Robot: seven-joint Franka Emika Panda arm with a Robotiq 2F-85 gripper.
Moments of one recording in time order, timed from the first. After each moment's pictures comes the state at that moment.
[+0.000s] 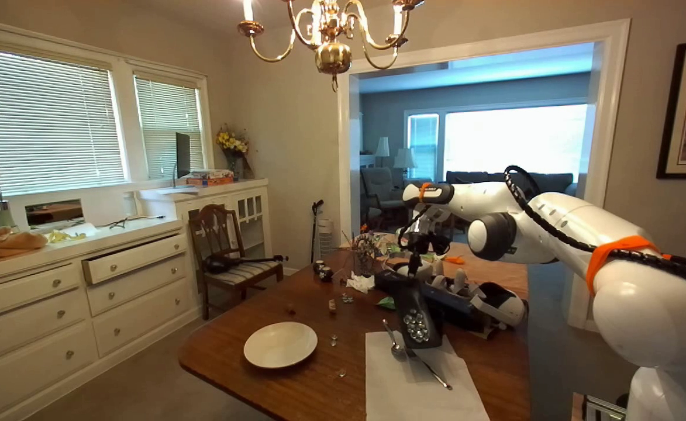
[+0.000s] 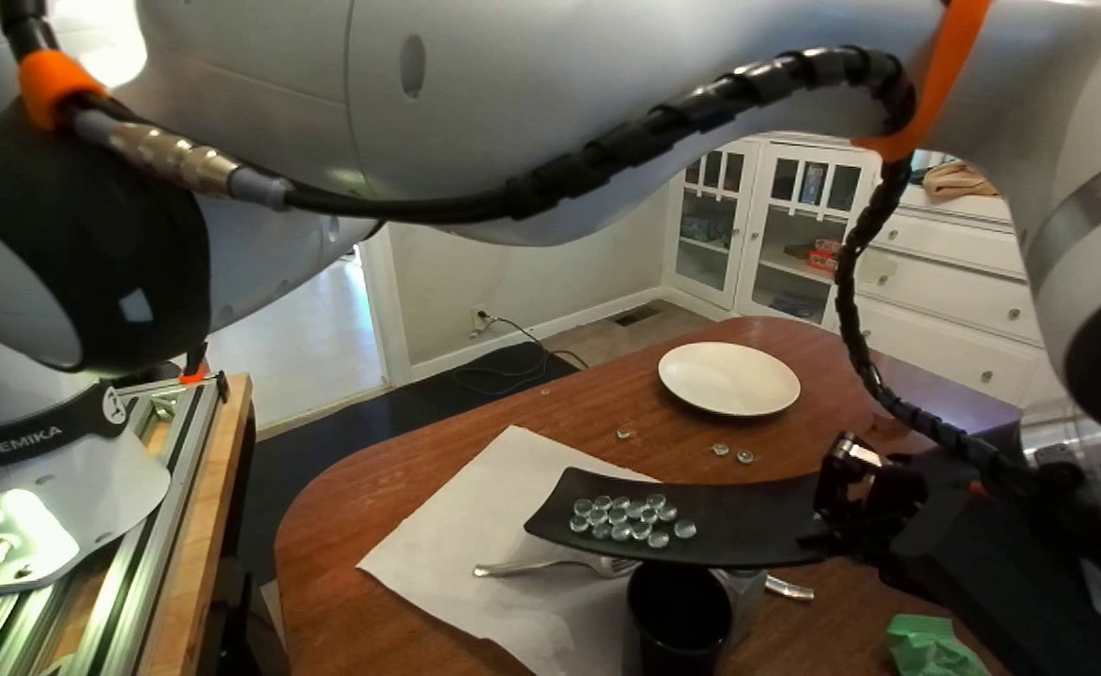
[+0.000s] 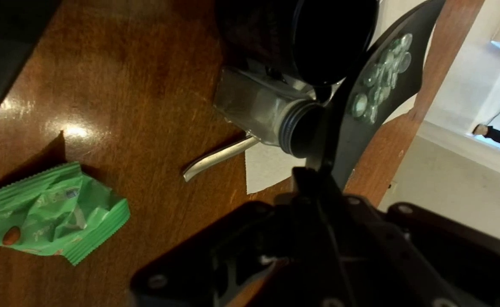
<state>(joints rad) -0.78 1.30 0.14 -0.45 0.28 1.27 -1.16</state>
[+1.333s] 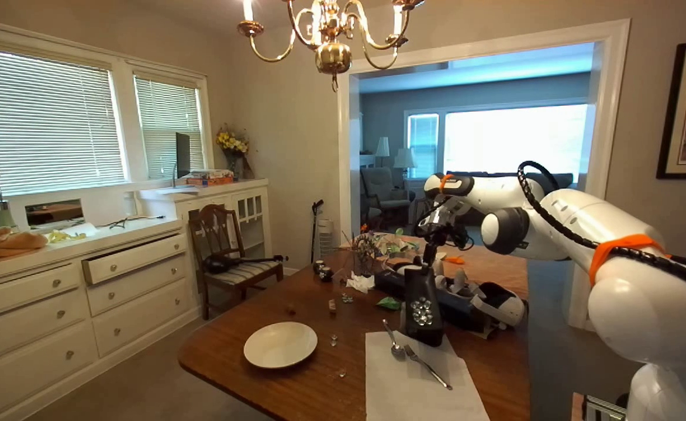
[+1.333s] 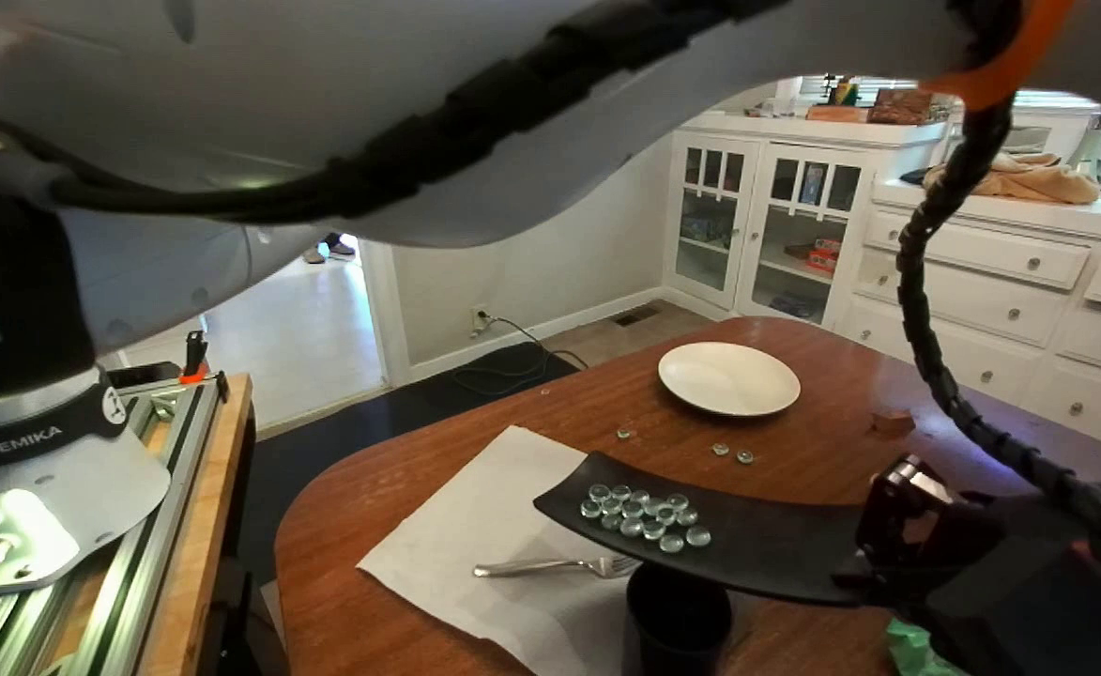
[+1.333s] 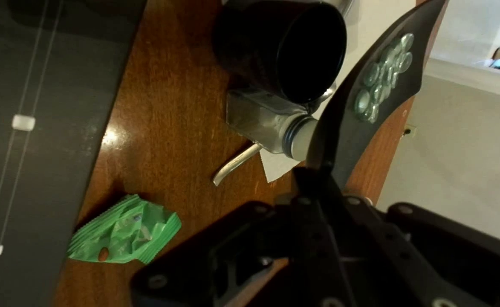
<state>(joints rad) -0.89 1.28 0.16 -0.44 0.32 1.24 -1.01</state>
